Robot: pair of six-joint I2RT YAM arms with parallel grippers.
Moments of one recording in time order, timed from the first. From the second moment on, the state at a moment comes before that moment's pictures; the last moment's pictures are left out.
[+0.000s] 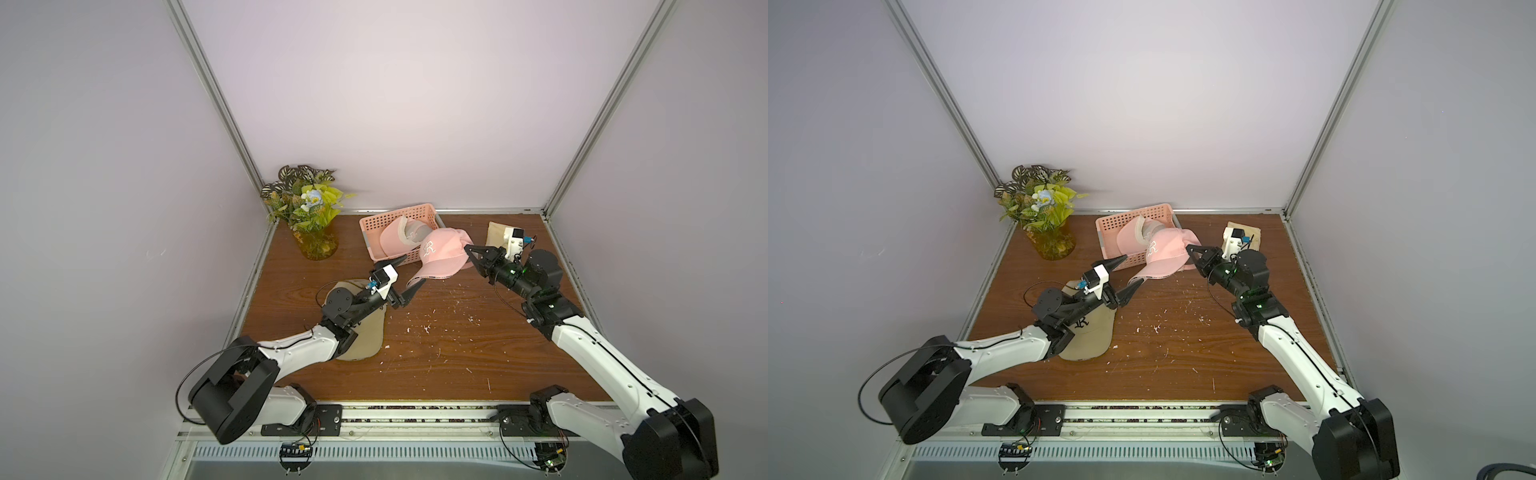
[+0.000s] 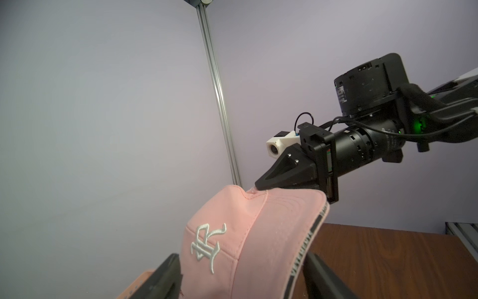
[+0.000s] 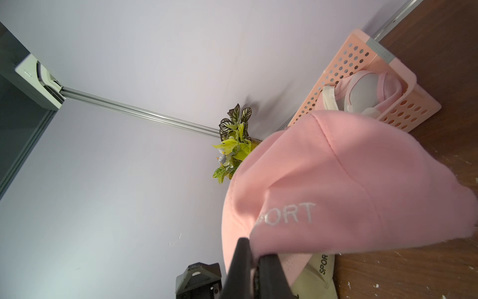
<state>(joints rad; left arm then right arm) -0.65 1.29 0.47 1.16 0.36 0.12 0.33 1.07 0.77 0.18 -0.38 1.15</state>
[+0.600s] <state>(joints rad) -0.65 0.86 0.44 0.52 0.08 -0.24 0.34 1.07 0.73 0.20 -0.52 0.67</state>
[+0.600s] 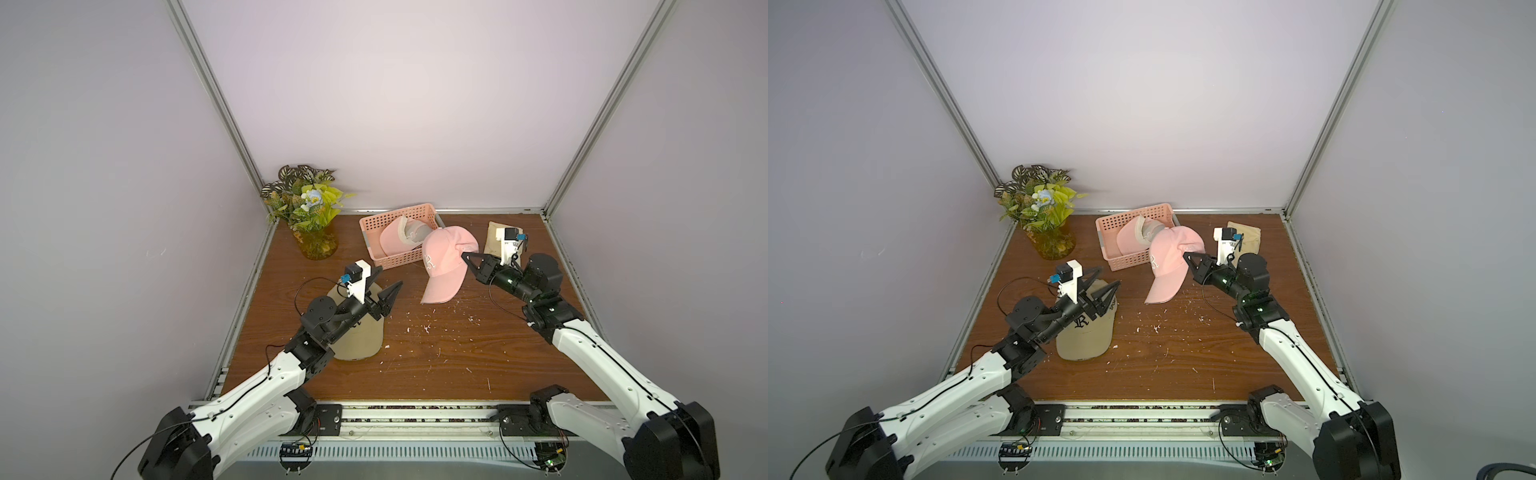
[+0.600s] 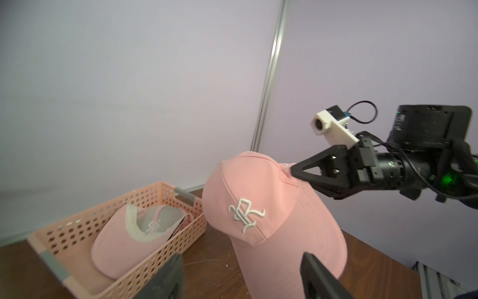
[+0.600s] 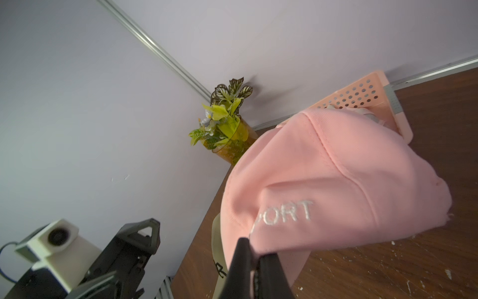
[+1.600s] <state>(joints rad) -0.65 0.78 0.46 0.19 -0.11 -0.46 0.54 1.29 0.50 0.46 -0.63 0.44</state>
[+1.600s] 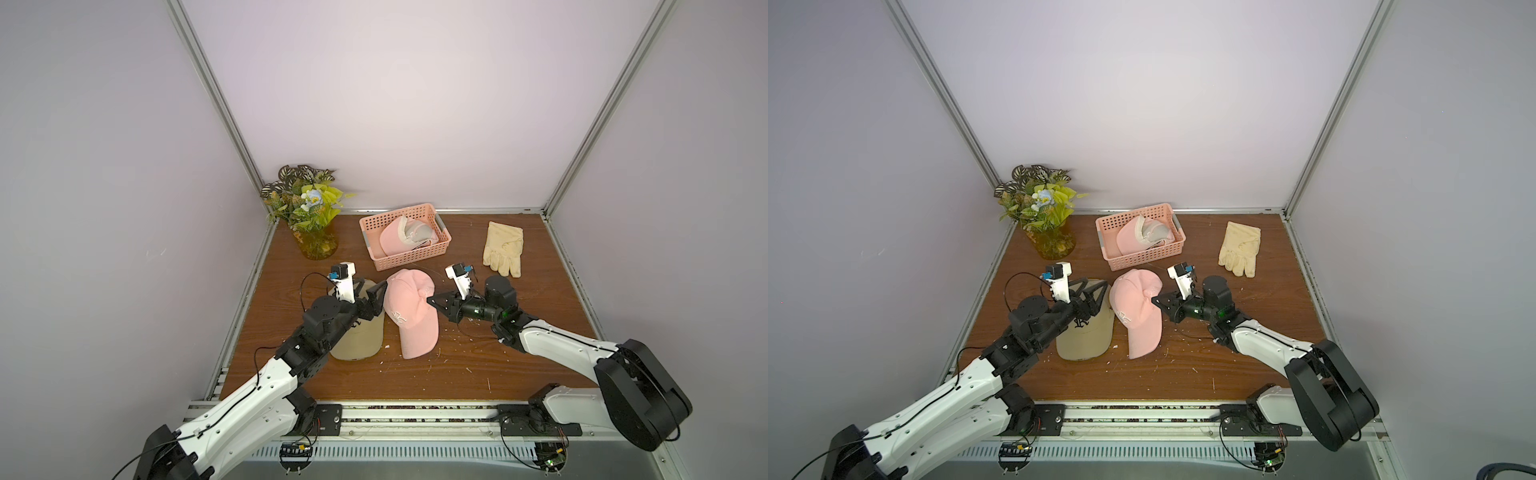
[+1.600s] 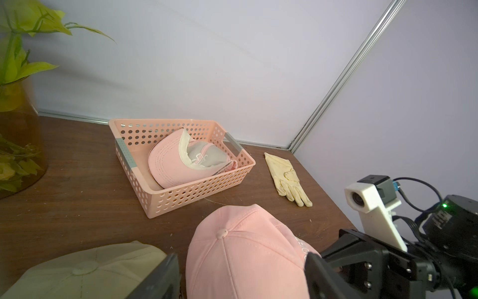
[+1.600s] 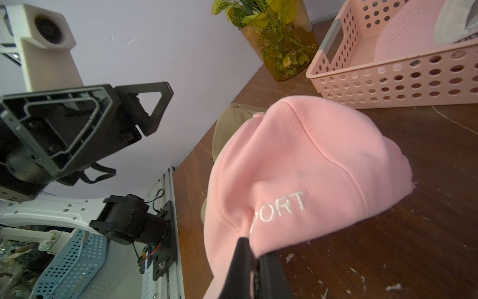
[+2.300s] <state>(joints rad) -0.65 0.81 0.46 0.19 -0.10 -0.46 0.55 1.27 0.38 0.46 -0.29 0.35</state>
